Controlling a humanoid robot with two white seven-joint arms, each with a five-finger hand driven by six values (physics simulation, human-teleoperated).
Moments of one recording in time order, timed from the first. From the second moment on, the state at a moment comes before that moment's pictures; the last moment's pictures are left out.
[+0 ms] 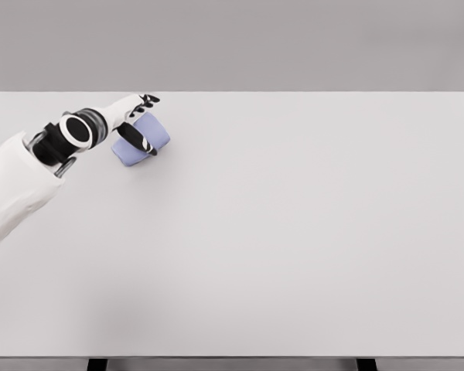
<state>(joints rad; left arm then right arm) -0.86 0.50 -0.87 -1.30 0.08 0.61 -0.25 0.11 0.00 -0.15 0.08 -0.17 -0.31 -0.02</state>
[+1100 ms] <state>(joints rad) -0.89 0.49 -0.93 -1.26 0.08 0.61 -0.25 0.11 0.00 -0.15 0.08 -0.17 -0.31 -0.02</state>
